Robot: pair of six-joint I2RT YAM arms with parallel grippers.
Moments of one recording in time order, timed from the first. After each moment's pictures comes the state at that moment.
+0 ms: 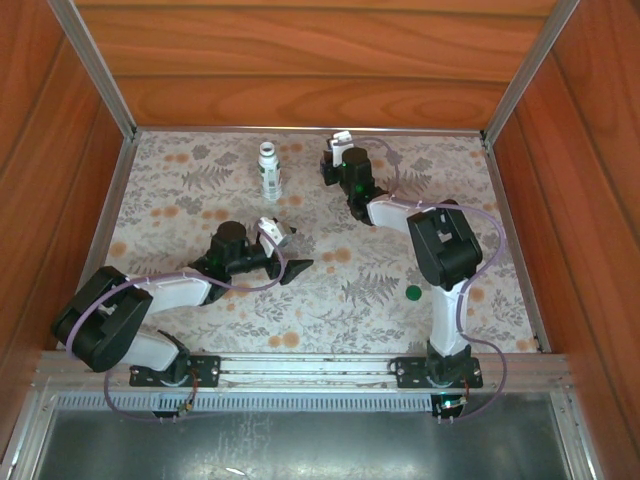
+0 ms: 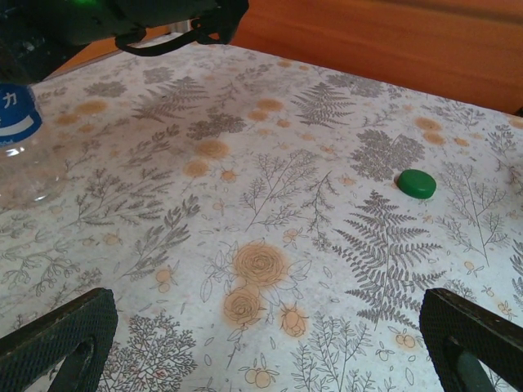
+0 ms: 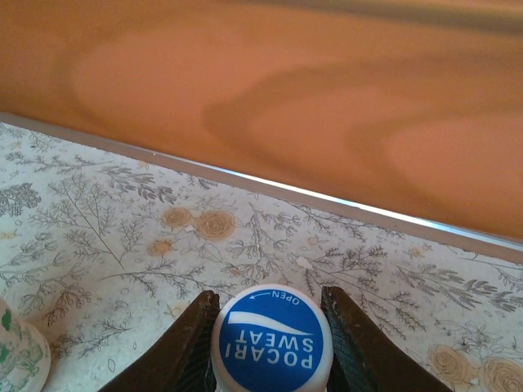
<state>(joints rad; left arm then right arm) -0.63 1.40 0.43 0.66 0.54 0.06 0.52 2.05 1.29 0.50 0.15 -0.04</state>
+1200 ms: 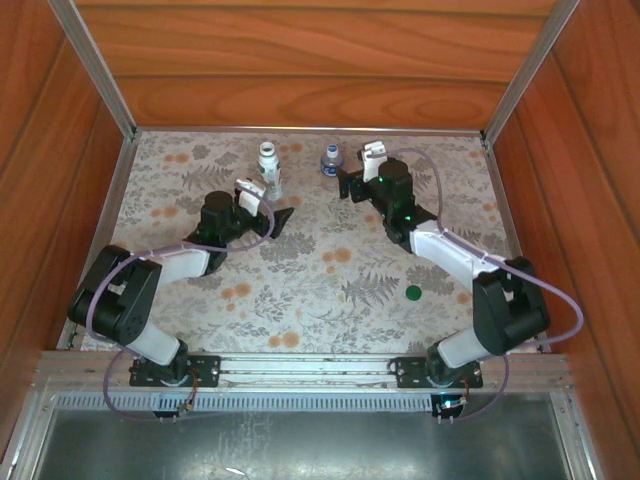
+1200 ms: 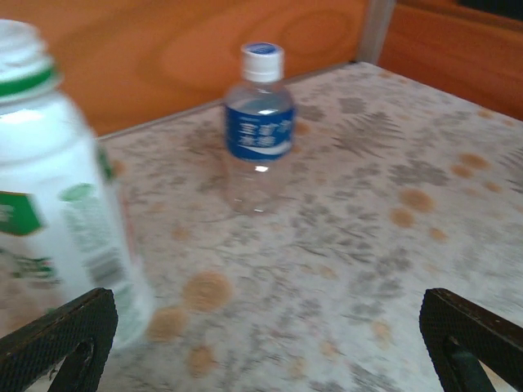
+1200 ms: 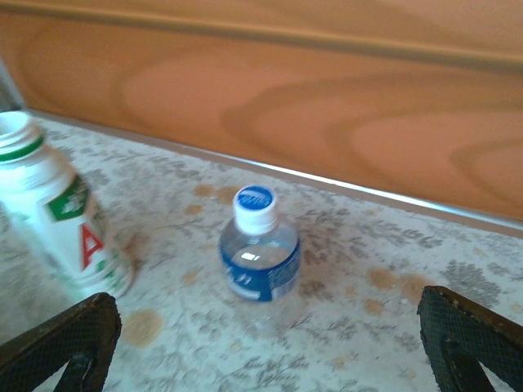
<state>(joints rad) -0.42 1.55 0.63 0.66 0.32 0.00 0.50 1.48 0.93 0.27 0.04 0.00</state>
